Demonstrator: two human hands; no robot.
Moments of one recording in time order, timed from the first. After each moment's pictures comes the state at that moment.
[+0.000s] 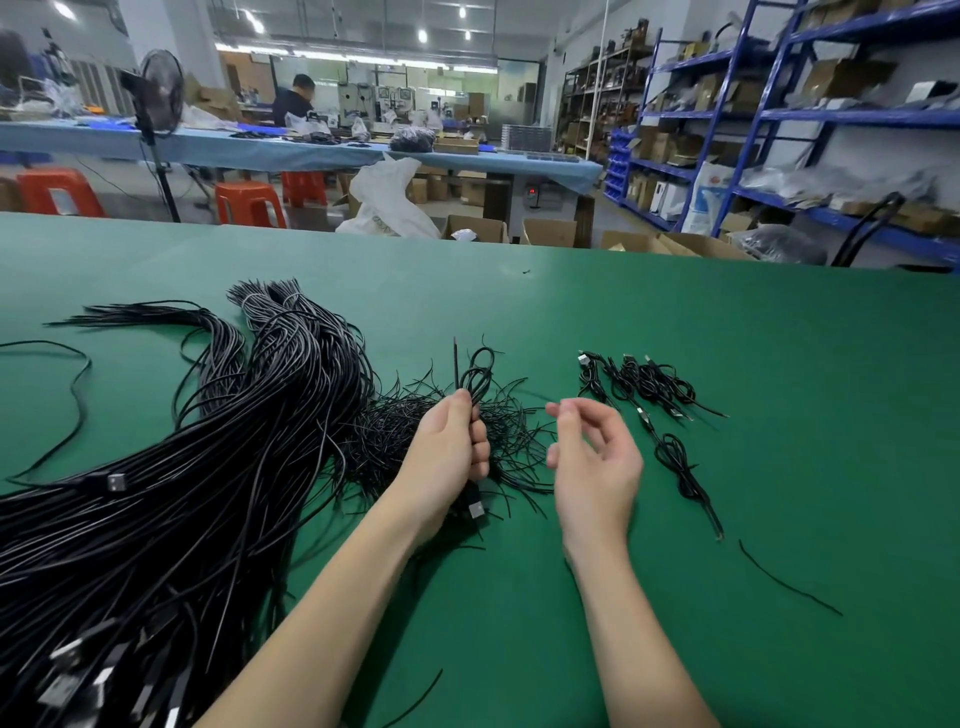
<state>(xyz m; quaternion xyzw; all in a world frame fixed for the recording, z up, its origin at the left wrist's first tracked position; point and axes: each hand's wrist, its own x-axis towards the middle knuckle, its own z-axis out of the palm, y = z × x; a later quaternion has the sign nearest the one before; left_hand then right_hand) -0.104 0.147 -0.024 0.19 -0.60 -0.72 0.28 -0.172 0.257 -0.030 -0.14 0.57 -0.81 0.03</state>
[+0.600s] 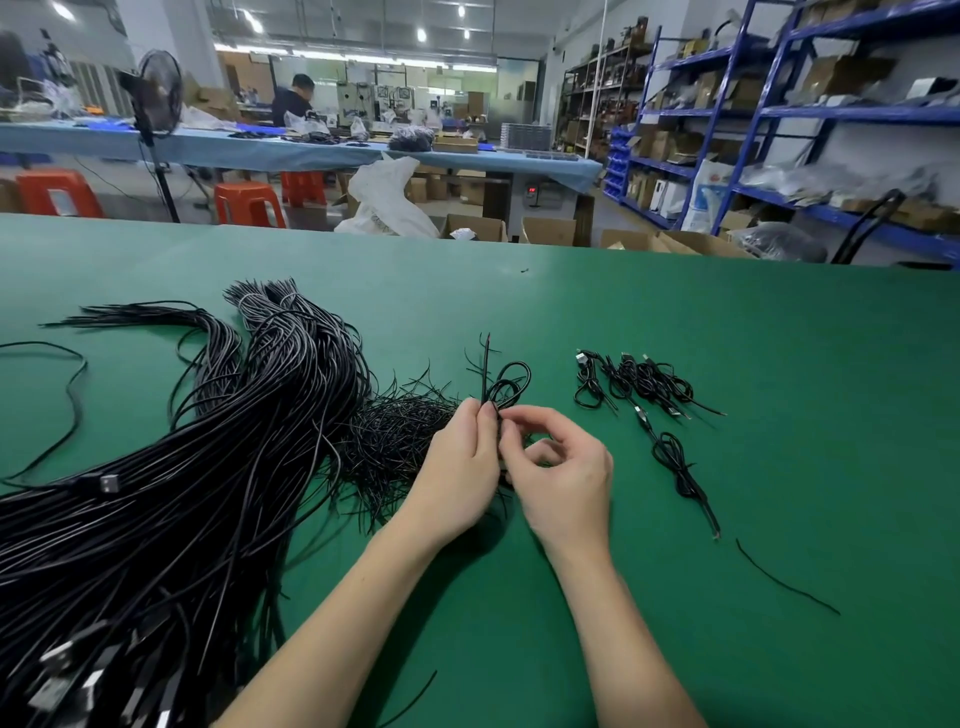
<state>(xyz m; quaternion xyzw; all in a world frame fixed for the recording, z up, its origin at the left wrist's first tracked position) -0.100 0.164 -0.023 0.20 -0.79 -0.49 0.31 -0.161 0.254 -0.033 -0.29 0.67 -0.68 -0.03</state>
